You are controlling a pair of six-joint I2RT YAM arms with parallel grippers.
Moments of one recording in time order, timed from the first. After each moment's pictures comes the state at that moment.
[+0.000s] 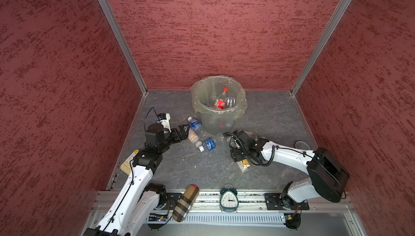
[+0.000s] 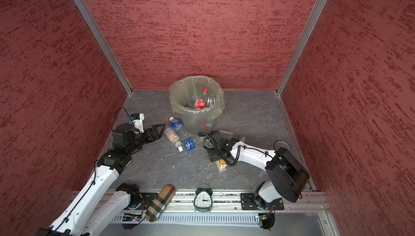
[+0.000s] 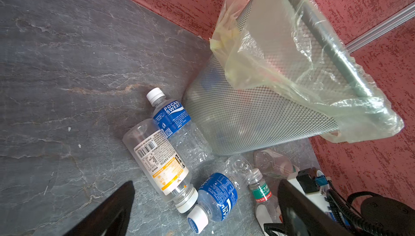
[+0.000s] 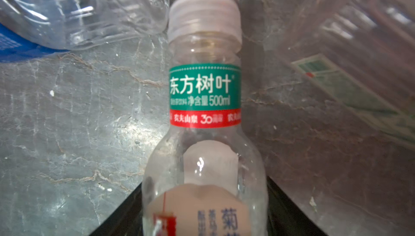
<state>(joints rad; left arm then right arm) -0.16 0.77 0.60 -0.28 0.26 -0.54 0.80 1.50 0.80 -0.47 0.05 0.43</state>
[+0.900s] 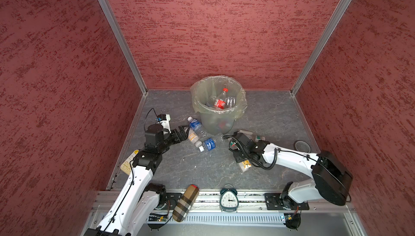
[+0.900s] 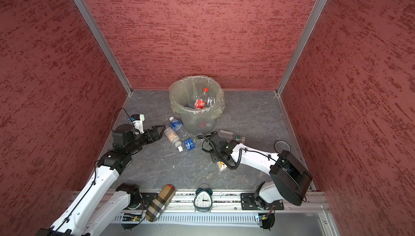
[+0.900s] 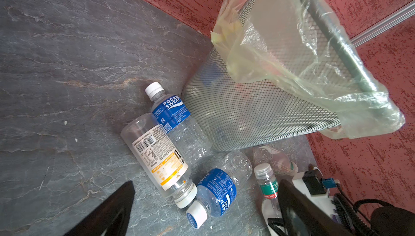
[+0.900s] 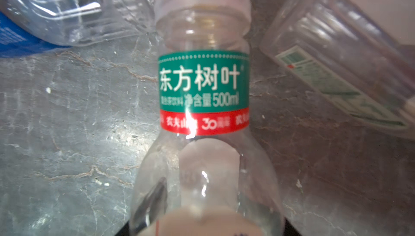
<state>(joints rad) -0.15 0.76 0.59 -0.28 0.29 -0.55 0.84 1.41 0.77 -0.50 0.13 0.47</state>
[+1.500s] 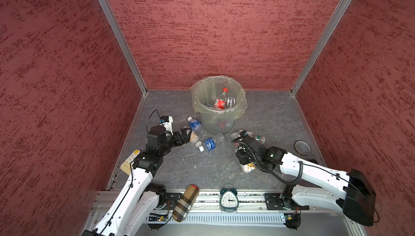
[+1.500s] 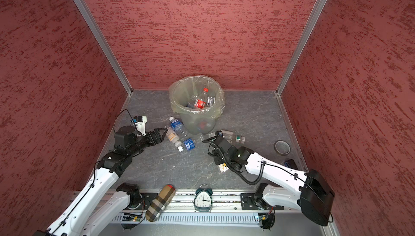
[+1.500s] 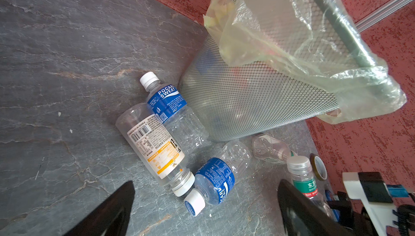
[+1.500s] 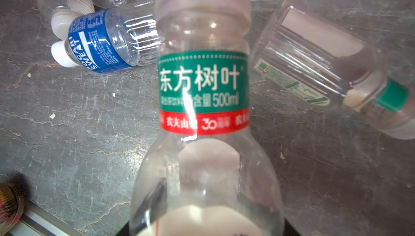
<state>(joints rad) -0.23 0.74 0.59 -0.33 0.24 -0.54 0.92 1.12 0.71 -0.56 0.20 0.55</state>
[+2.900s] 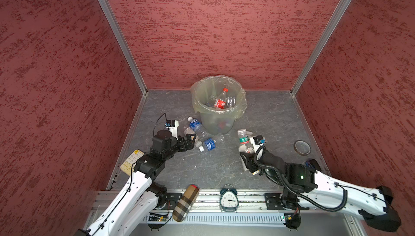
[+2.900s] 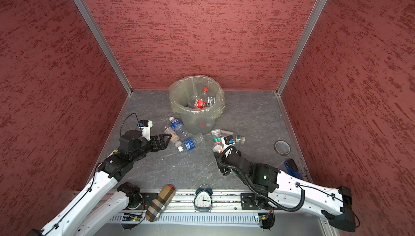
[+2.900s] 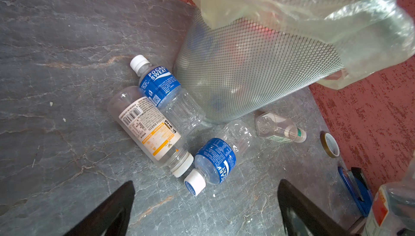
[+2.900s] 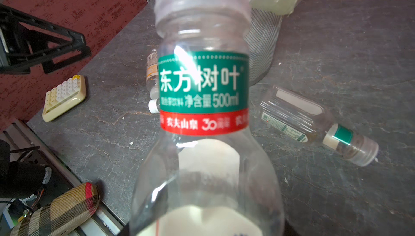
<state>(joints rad) -0.39 0.69 0.56 -0.40 0.12 -0.52 1.20 0.70 0.62 -0.50 0.50 0.59</state>
